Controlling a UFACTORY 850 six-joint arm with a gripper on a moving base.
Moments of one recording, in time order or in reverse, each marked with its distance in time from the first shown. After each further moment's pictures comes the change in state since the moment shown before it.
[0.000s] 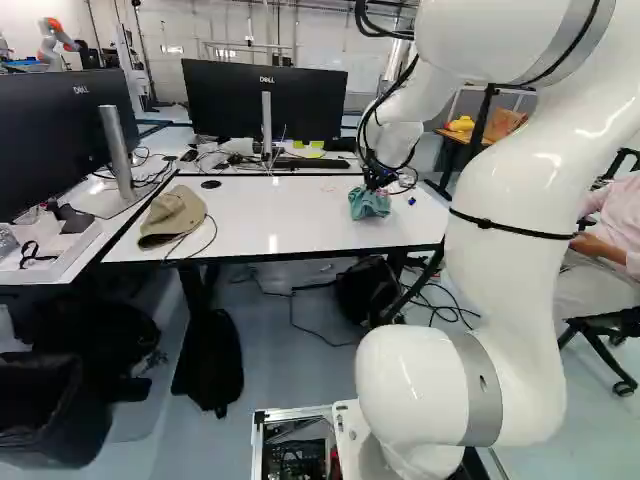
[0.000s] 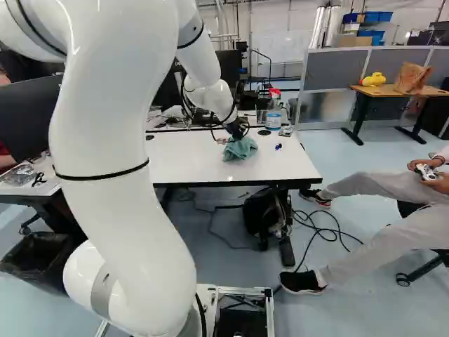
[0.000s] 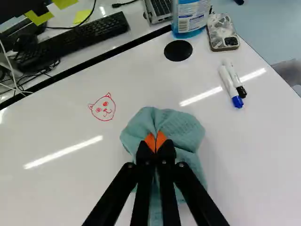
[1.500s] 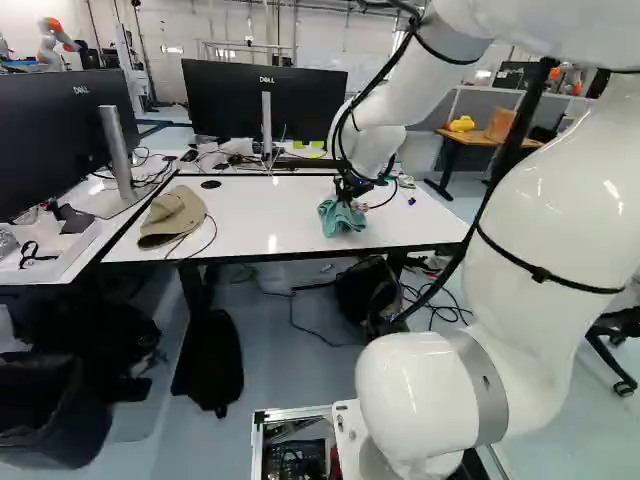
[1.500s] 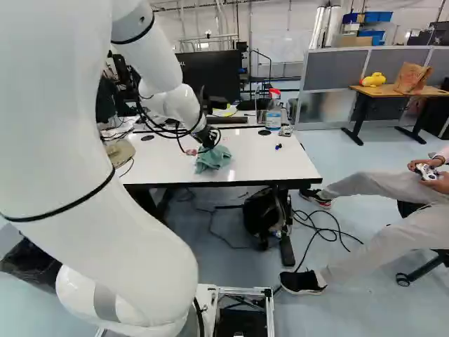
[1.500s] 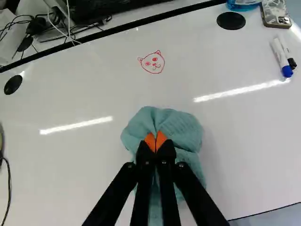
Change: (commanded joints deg) arm 11.1 15.0 16.6 0.0 0.0 0.0
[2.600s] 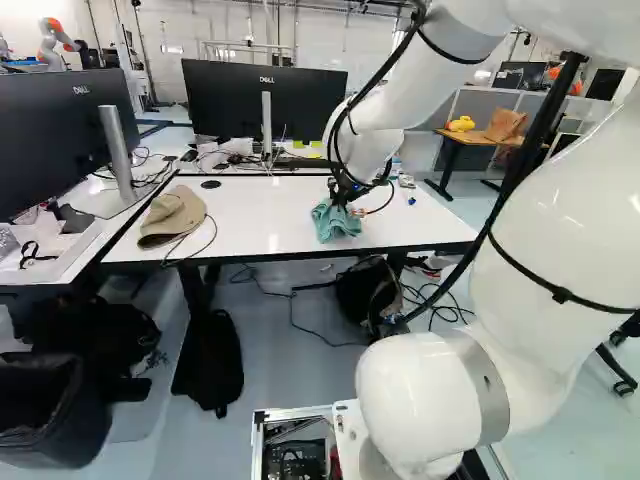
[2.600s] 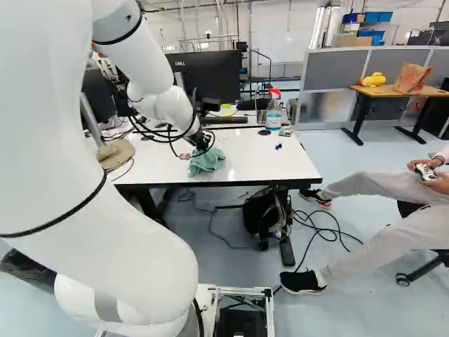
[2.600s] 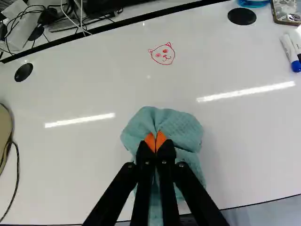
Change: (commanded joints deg) arm 1.7 2.7 2.5 0.0 0.0 0.0
